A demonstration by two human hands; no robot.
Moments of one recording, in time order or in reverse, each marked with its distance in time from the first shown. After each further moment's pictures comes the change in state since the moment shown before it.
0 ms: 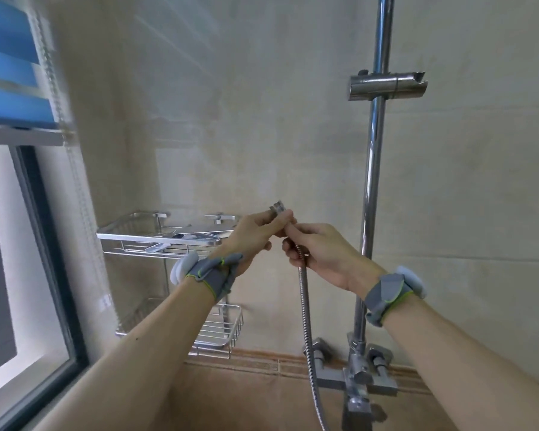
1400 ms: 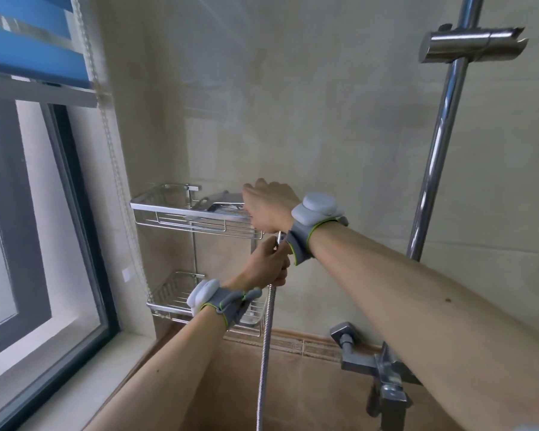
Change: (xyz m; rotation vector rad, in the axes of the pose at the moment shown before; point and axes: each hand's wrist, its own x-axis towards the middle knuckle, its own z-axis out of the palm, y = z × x) left_hand -0.025 -0.090 -0.027 -0.109 0.098 -0.246; right_hand 0.093 -0.005 0.128 -1.759 -0.077 -0.289
